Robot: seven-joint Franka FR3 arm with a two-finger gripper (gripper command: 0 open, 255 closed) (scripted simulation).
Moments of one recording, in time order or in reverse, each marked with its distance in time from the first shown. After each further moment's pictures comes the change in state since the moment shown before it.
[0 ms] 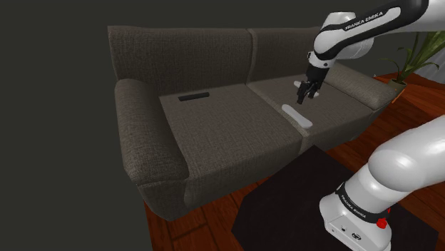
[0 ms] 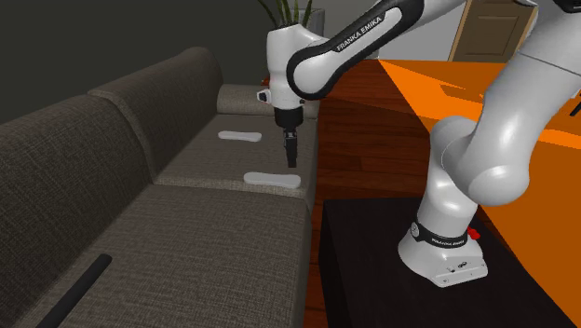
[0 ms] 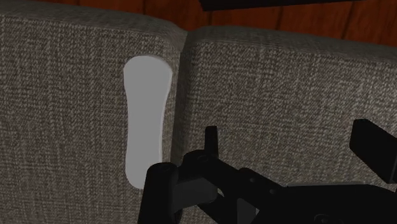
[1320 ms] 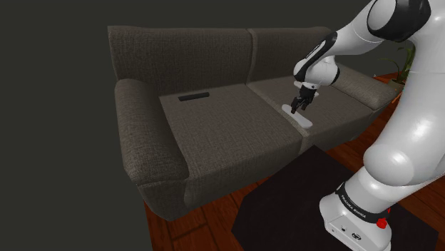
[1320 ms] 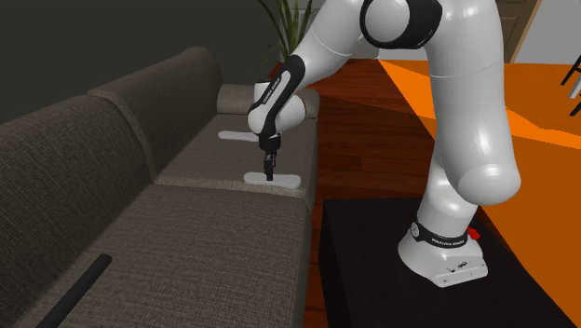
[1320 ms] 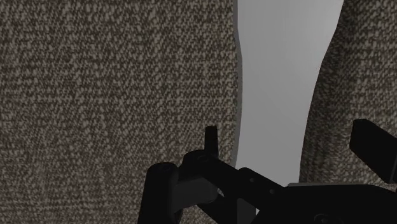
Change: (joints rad) arm -0.138 0.691 -0.061 0.336 0.372 0.351 -0.365
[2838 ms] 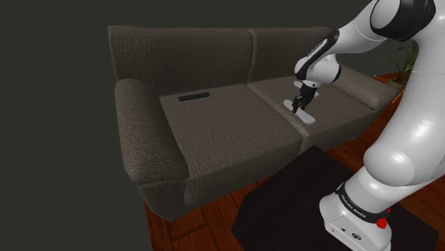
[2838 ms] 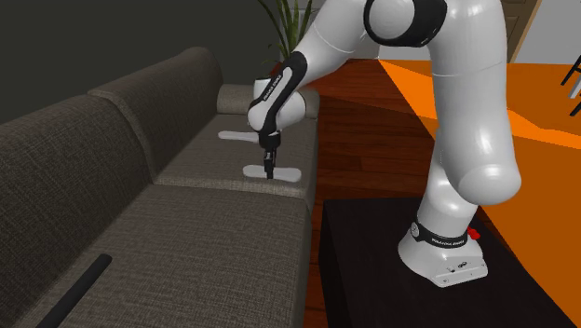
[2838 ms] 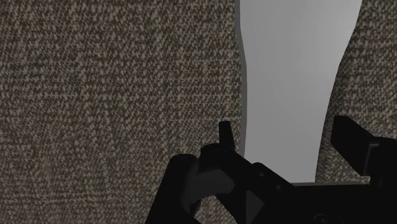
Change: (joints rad) arm 0.007 -0.022 -0.009 -0.002 -0.013 -0.018 0.010
